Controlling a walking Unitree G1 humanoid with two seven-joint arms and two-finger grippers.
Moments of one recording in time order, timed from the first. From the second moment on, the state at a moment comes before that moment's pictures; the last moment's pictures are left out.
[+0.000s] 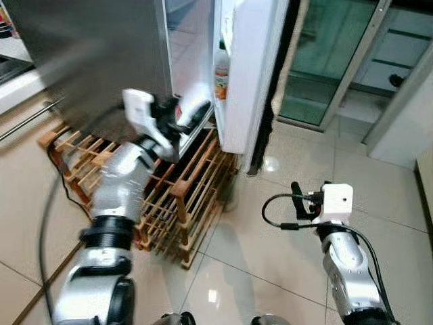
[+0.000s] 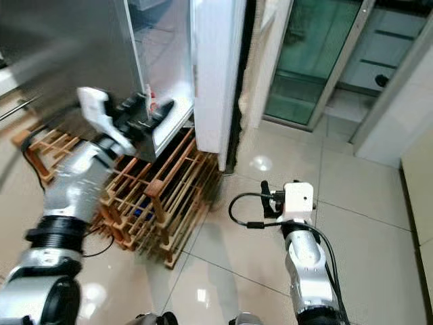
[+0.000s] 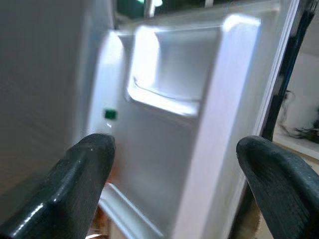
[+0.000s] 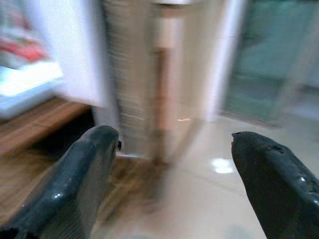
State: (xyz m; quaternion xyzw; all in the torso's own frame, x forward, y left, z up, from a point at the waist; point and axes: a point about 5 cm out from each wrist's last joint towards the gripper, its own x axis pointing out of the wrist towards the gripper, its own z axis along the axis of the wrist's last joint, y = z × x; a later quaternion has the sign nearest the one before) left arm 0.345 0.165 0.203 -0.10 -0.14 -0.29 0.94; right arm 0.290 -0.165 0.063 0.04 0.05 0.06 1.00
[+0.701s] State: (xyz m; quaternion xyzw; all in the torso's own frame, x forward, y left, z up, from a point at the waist) left arm 0.333 0.215 0.168 -0.03 -0.08 0.01 1.00; right arm 0.365 -0.125 0.099 0.08 0.10 0.19 0.97
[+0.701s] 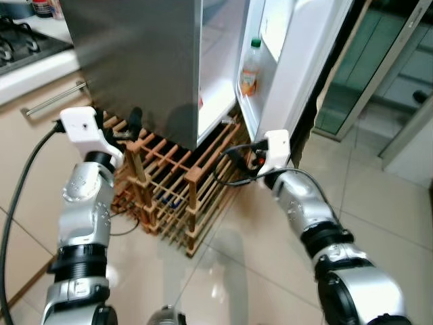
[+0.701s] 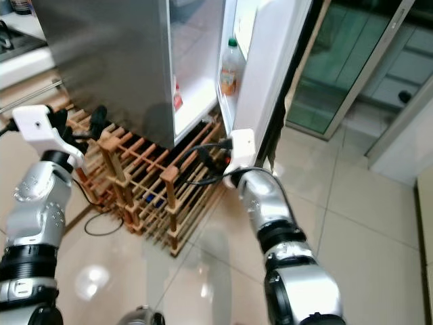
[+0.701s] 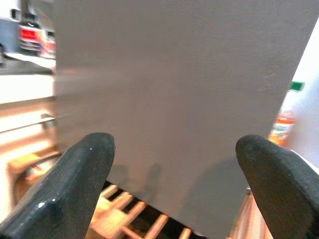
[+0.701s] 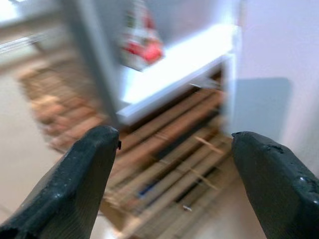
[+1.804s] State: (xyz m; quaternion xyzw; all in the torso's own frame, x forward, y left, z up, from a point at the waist) left arm 0.332 0.190 0.154 0.00 -0.05 0.00 1.00; right arm 0.361 -0.211 0.108 -0.07 0.01 -0.02 1.00
